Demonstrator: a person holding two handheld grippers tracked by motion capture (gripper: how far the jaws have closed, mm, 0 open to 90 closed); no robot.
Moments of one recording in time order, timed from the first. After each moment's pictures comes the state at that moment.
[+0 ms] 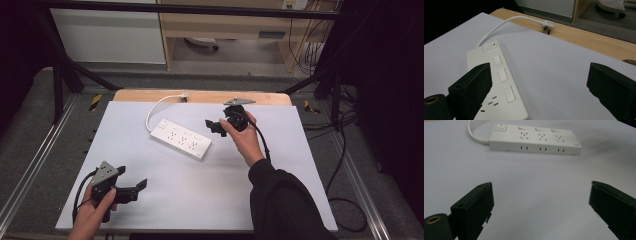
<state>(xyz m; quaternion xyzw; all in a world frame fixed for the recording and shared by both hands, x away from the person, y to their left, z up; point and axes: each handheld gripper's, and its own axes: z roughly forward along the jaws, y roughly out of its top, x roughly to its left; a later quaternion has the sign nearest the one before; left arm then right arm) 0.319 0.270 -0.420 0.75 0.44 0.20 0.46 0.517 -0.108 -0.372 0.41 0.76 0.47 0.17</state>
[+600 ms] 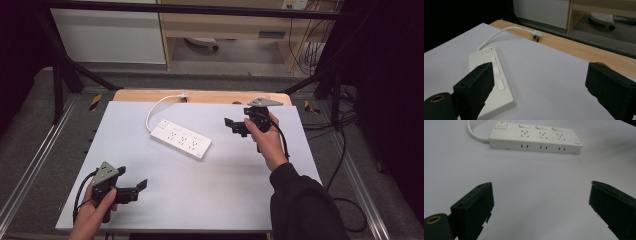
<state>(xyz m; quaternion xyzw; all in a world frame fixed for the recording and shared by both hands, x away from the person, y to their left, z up) 0.319 0.270 -0.422 0.74 0.45 0.20 0.46 0.491 -0.167 -0.348 0.40 0.75 0.50 0.19</state>
